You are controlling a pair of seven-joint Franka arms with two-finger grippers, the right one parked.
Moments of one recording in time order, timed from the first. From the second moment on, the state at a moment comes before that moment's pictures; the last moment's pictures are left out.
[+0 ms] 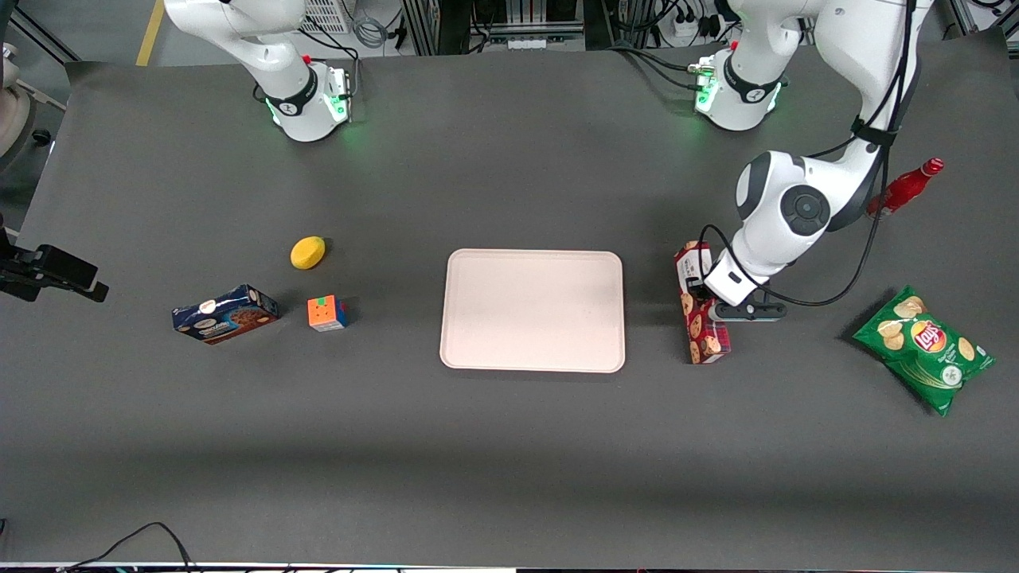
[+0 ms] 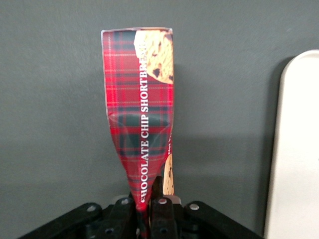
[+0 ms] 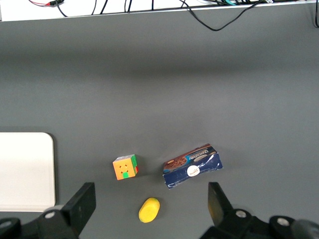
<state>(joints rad) -0.05 0.25 -0.22 -2.31 -0.06 2.63 -0.24</state>
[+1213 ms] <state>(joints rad) -0.14 0.36 -0.49 -2.00 0.16 2.35 -0.66</state>
